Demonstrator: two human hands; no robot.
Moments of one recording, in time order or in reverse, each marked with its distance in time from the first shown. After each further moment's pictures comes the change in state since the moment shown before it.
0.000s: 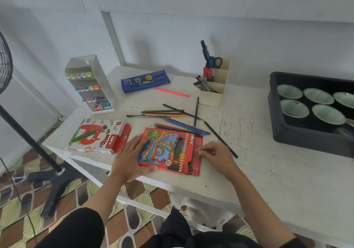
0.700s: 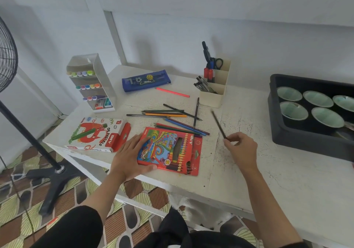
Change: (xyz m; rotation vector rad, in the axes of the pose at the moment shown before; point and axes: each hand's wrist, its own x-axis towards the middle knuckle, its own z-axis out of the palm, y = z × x) left_hand -0.001 0.002 -0.001 0.012 0.000 -0.014; right_hand 0.000 0.007 -0.044 -0.022 0.472 0.111
